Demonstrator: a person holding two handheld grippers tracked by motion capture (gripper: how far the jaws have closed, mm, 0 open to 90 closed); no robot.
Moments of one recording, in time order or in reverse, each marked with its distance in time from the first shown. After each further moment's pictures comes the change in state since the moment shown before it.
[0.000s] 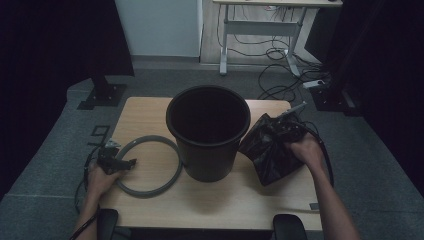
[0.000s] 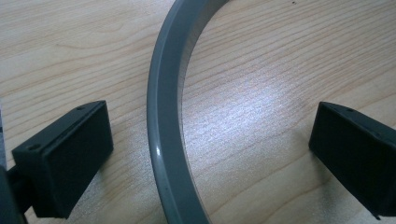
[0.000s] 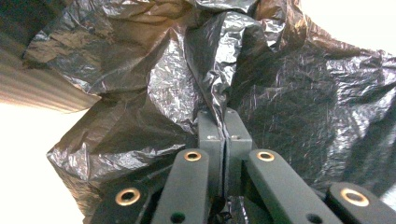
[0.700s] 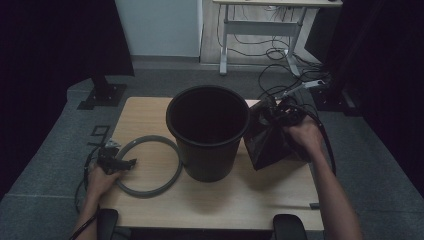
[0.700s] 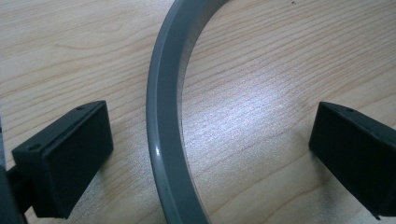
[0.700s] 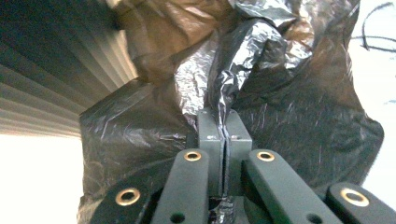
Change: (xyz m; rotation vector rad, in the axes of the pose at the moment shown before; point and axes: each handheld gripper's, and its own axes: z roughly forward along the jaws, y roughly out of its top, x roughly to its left) left arm 0.000 0.000 0.000 0.001 -0.001 0.001; right arm 0.003 0.048 -0.030 -0.044 -0.001 -0.043
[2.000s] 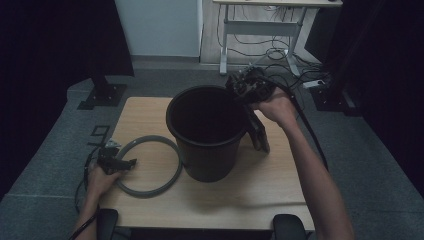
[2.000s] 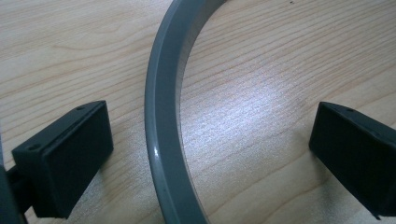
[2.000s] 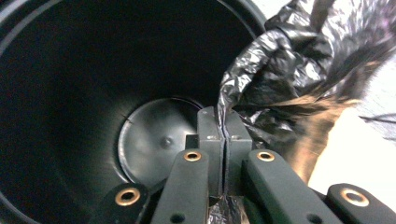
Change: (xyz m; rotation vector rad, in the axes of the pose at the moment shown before) left arm 0.000 0.000 0.000 -0.001 -0.003 0.003; right arm 0.081 0.110 -0.037 -0.094 0.176 -0.171
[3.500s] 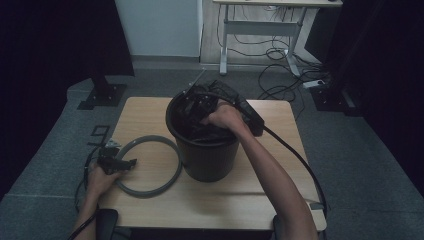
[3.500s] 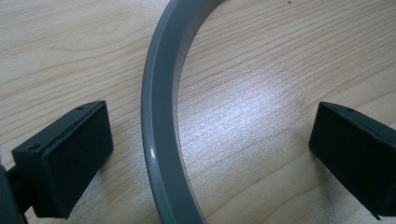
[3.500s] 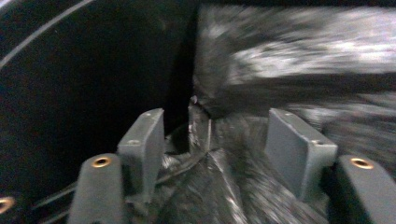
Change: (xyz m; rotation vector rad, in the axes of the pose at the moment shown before) left arm 0.000 0.000 0.000 0.001 -0.006 0.006; right arm 0.063 0.049 0.121 0.163 0.114 -0.145
